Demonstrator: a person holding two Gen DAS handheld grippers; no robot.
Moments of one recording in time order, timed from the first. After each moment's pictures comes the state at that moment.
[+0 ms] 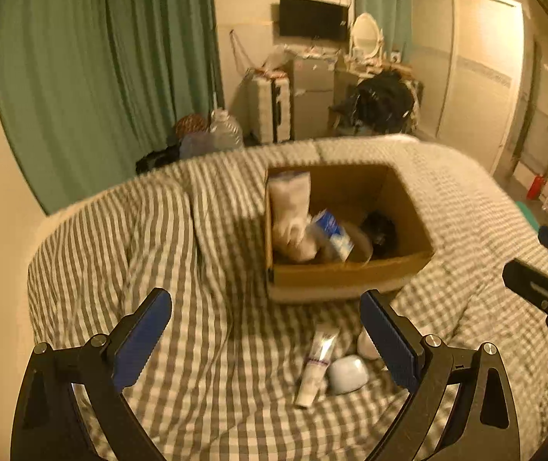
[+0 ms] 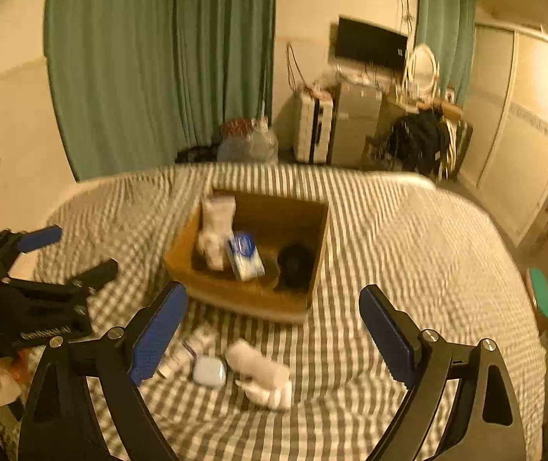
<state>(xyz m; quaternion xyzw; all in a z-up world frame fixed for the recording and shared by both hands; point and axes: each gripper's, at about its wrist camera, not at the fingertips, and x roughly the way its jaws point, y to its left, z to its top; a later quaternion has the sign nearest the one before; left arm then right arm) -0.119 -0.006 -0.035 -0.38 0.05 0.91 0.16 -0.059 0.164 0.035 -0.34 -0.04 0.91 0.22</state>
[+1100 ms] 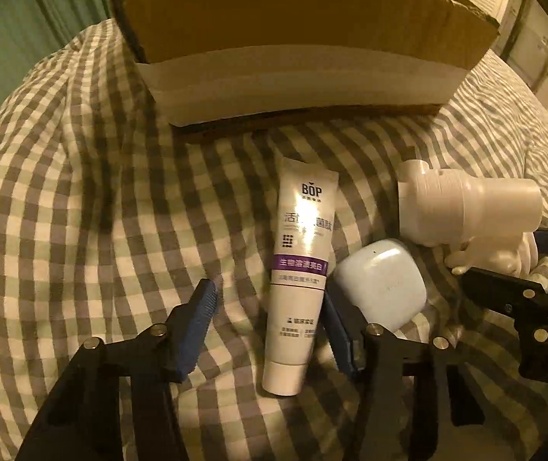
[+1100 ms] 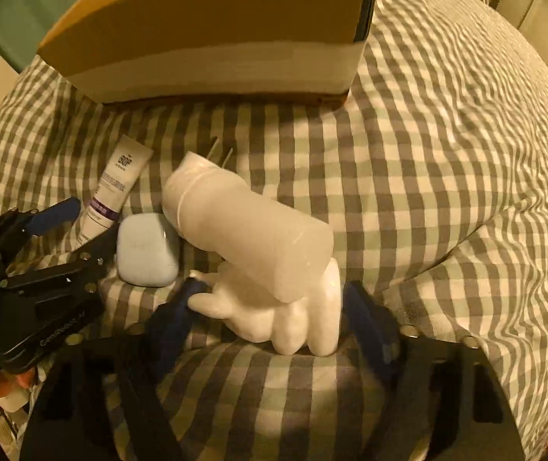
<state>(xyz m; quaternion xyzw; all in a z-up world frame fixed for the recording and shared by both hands) -0.134 0.063 -0.225 -0.54 0.13 0.80 0.22 -0.087 0.239 -0.176 -0.59 0.09 0.78 0.20</state>
